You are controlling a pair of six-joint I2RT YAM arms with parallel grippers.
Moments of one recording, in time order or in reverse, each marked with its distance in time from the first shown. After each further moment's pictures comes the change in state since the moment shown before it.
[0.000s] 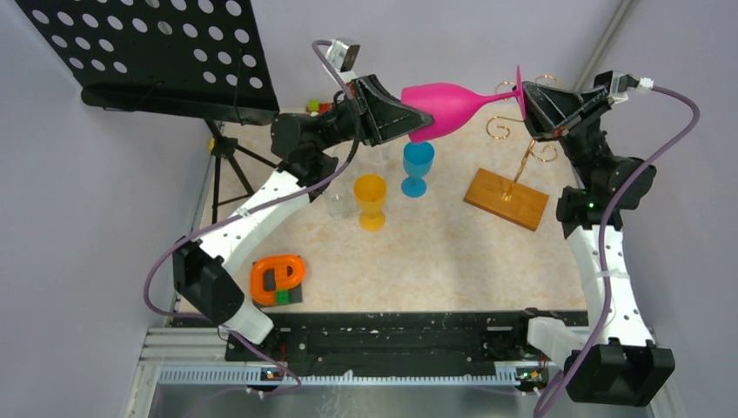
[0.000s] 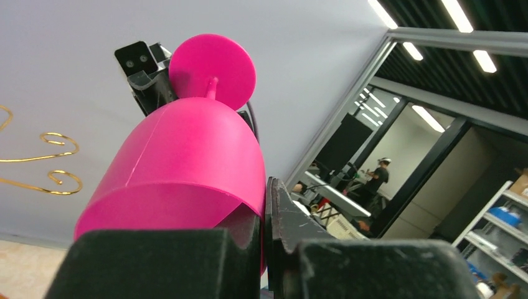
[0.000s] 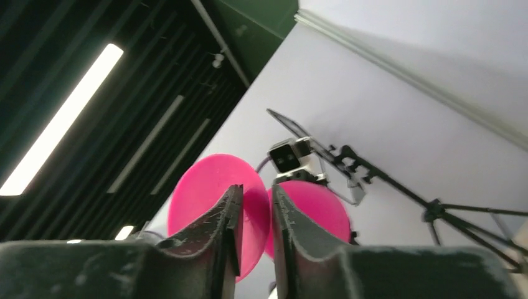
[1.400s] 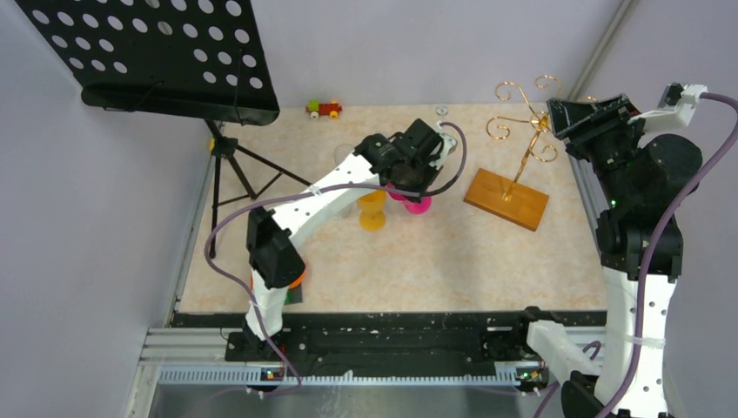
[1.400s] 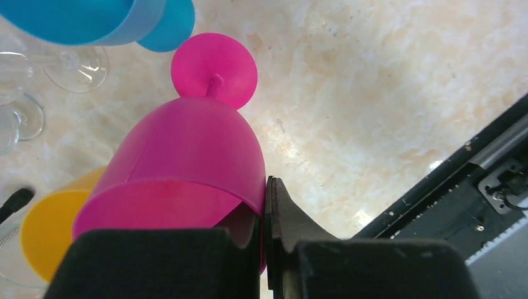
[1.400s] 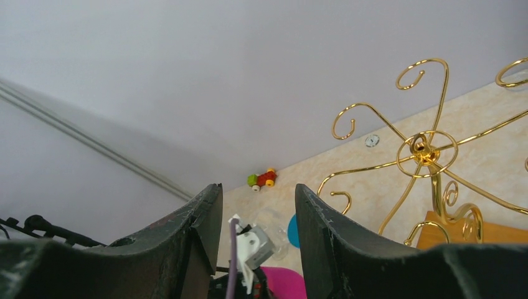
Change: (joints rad) left arm -0.240 0.392 0.528 -1.962 -0.784 1.253; right arm 0.000 -0.148 0.406 -1.290 0.463 -1.168
